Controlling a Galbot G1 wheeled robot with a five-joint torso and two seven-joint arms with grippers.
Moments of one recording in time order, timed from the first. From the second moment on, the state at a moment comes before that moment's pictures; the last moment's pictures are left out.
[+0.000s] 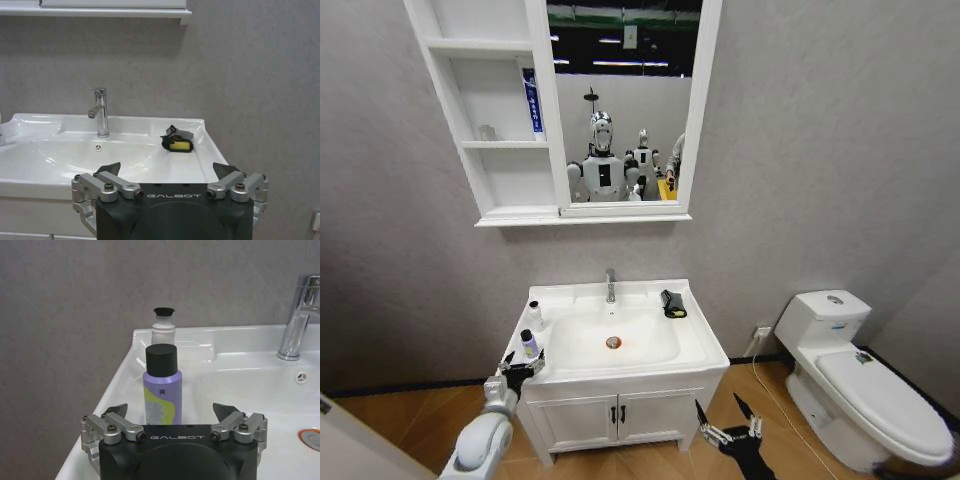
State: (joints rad) left arm 1.28 -1.22 -0.54 -1.67 -0.34 0.19 -0.13; right arm -2.03 1.38 0.58 2.20 0.14 0.17 -0.05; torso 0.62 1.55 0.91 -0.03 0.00
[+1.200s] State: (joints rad) left arm 1.34 -1.05 -0.63 -1.96 -0.49 0.23 -0.19; right arm -2.02 1.37 0.59 2.23 0.17 0.16 -0.02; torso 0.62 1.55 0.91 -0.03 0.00
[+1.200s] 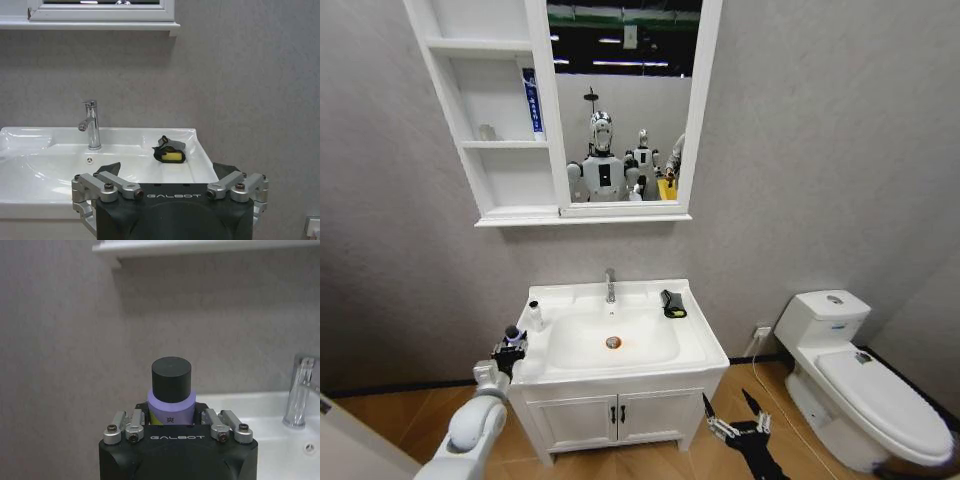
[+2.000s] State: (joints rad) left arm 0.79 -0.35 -0.58 -2.03 -1.30 0.72 -0.34; right arm -2.01 1.38 0.59 2.22 0.17 0.19 -0.02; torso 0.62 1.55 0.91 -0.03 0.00
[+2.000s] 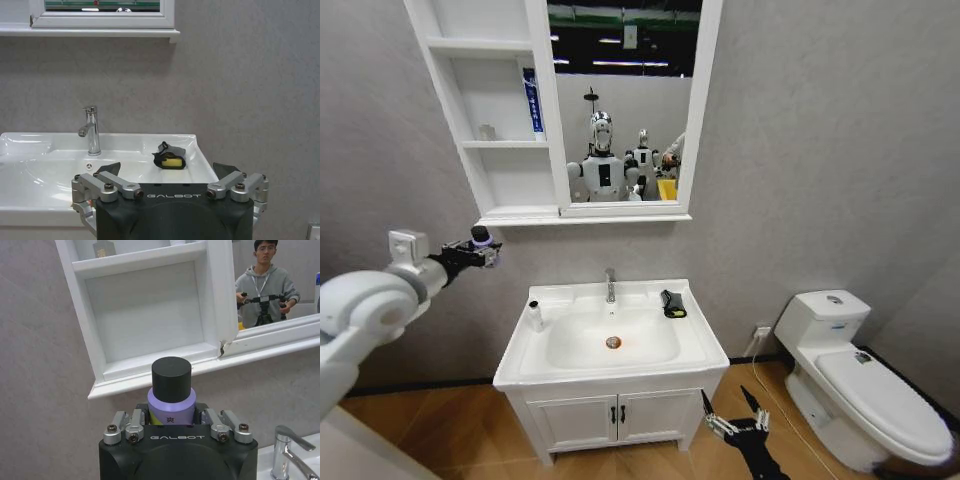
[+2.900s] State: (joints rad) left arm -0.22 -0.63 0.29 -1.46 -1.27 0.74 -0.39; right arm -2.01 1.36 0.62 2.23 0.19 0.19 -0.01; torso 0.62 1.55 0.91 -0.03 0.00
